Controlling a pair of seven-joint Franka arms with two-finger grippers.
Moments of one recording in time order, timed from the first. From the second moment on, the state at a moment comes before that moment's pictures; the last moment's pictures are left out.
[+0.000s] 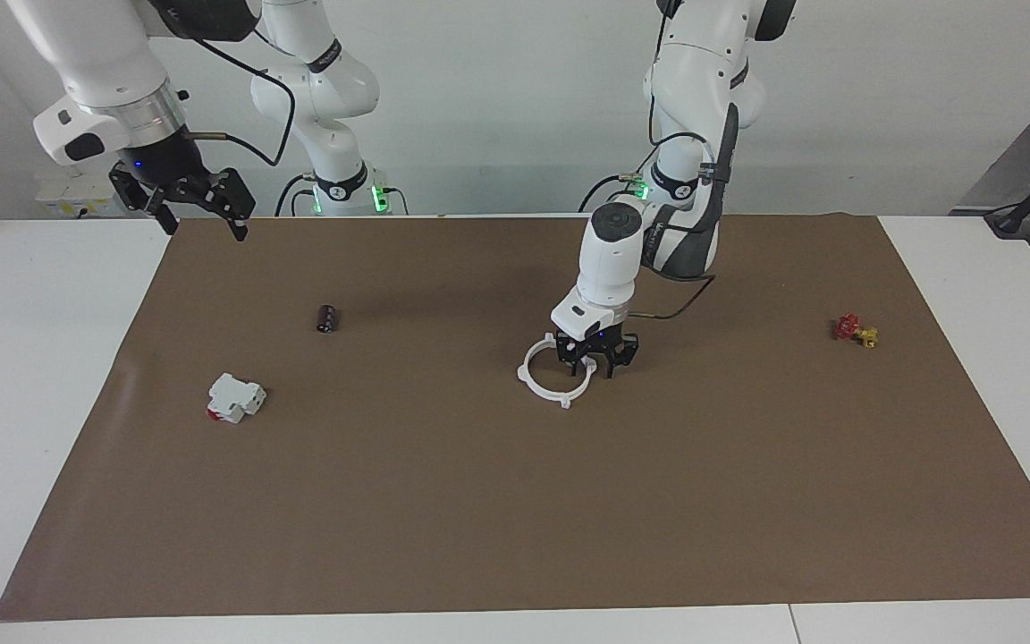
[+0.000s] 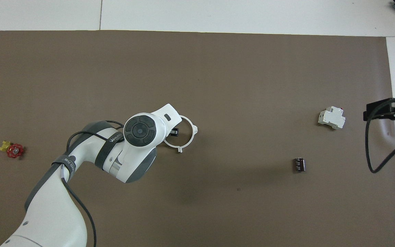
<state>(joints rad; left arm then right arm) -0.52 0.31 -0.04 -2.07 0.13 2.50 -0.47 0.08 -0.06 -0.10 -1.61 -0.03 1.55 0.11</state>
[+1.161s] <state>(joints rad) -0.11 0.00 -0.01 -2.01 -0.07 2.00 0.13 0.12 -0.06 -0.12 -1.62 -0.03 1.56 0.11</state>
